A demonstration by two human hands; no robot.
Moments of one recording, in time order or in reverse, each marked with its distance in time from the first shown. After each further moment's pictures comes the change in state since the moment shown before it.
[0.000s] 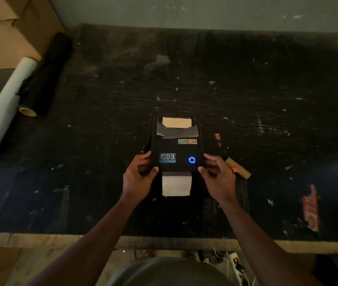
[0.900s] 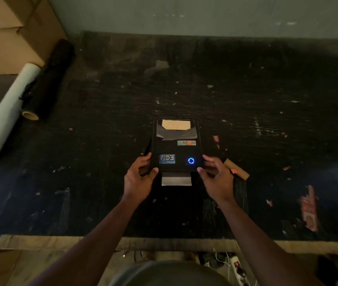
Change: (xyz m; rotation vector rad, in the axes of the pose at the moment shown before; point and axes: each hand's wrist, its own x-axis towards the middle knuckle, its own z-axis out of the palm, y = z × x) left_hand 0.002 -0.005 0.004 -0.081 -0.007 -0.020; right_hand -0.002 -0.004 0.000 0.004 0.015 -0.019
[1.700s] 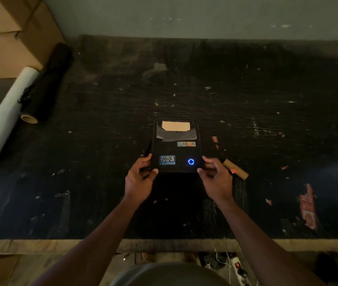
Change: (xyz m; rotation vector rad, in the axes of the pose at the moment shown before) left_hand 0.003 -0.006 -0.001 -0.028 -0.038 -0.016; right_hand -0.002 -0.006 0.005 -0.029 0.016 0.066
